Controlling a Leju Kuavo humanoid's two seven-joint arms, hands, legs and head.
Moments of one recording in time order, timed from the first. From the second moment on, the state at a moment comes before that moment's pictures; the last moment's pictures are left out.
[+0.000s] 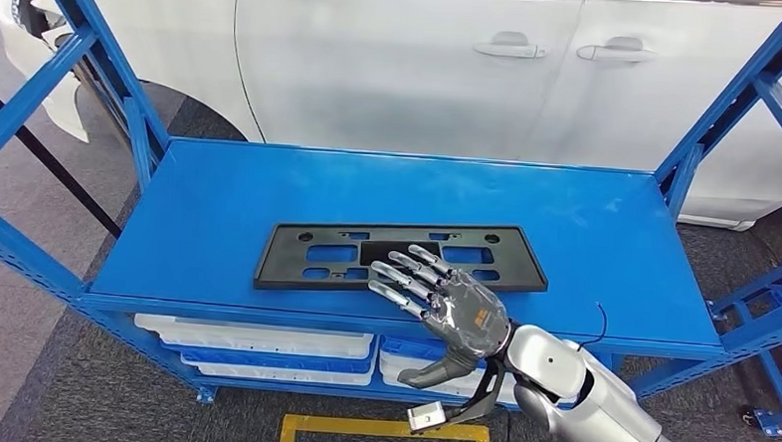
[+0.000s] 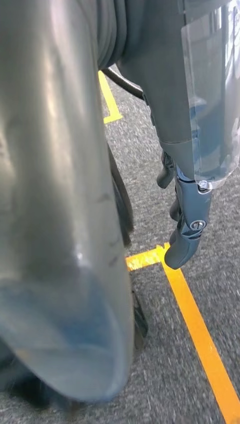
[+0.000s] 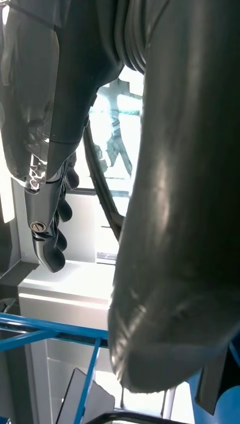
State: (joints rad) left arm -0.07 -0.15 0.13 -0.18 -0.52 0.16 -0.02; right arm -0.37 -0.42 0.70 -1.58 1.16 -0.45 -0.32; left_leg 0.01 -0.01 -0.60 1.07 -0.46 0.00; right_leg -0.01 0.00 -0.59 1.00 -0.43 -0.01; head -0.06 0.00
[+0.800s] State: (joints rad) left arm -0.08 -0.15 0.14 -0.18 -0.57 0.15 0.00; right arm -0.59 -0.21 0.68 -1.12 1.43 -0.41 -0.16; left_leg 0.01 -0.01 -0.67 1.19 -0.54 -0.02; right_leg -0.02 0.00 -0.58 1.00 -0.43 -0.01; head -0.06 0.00
